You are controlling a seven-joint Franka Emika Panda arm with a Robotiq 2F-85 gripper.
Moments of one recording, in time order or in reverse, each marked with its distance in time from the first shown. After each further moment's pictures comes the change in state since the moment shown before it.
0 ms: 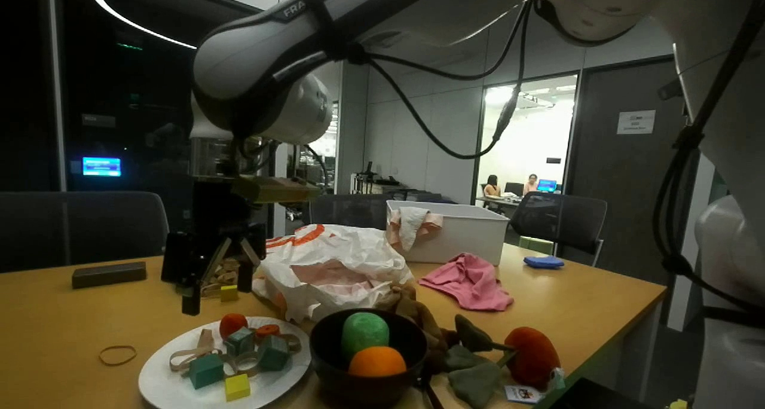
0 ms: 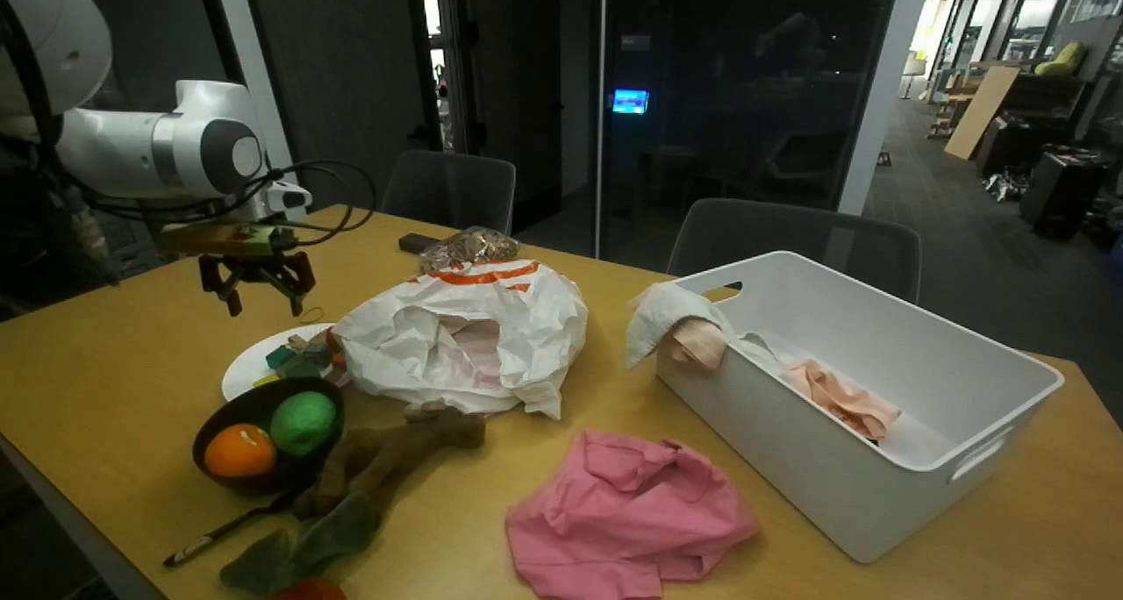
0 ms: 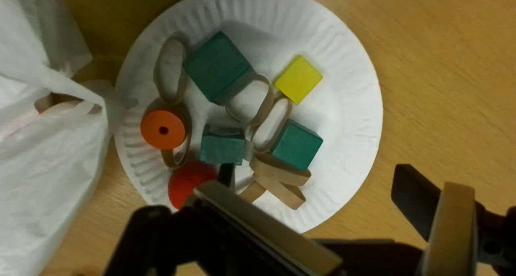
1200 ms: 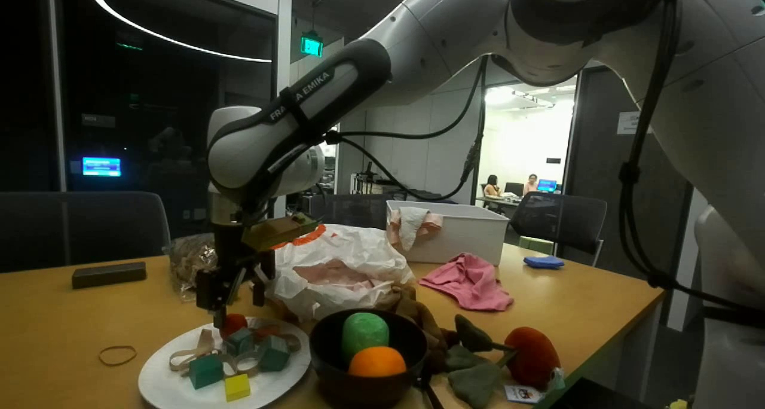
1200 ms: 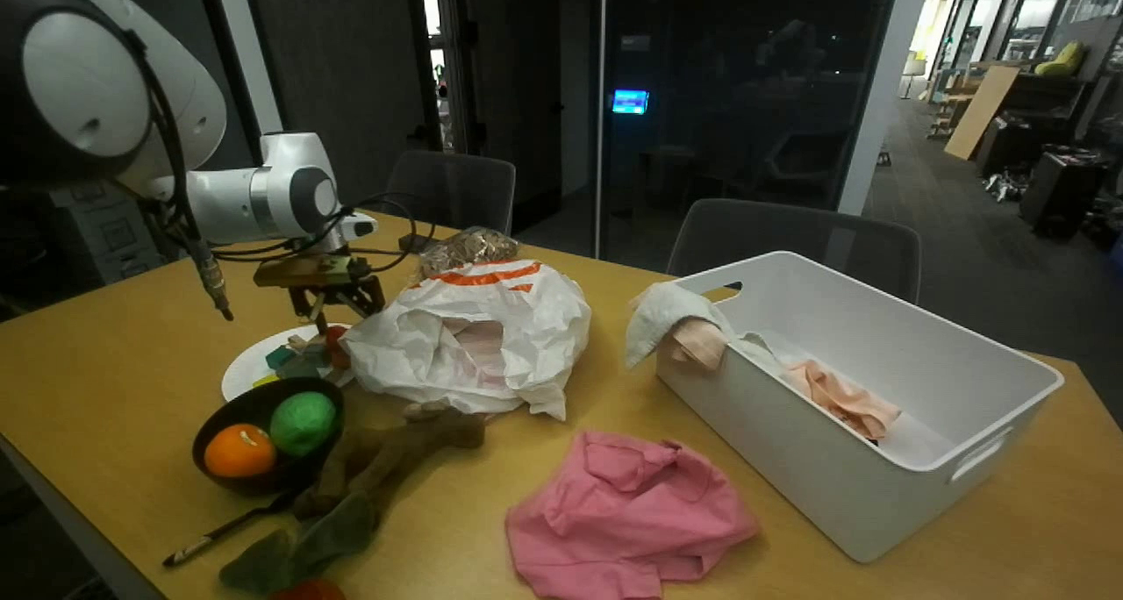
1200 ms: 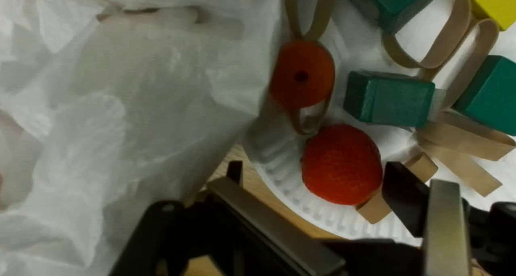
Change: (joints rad) arm 0.003 0.210 -0.119 0.140 -0.121 0.086 0.022
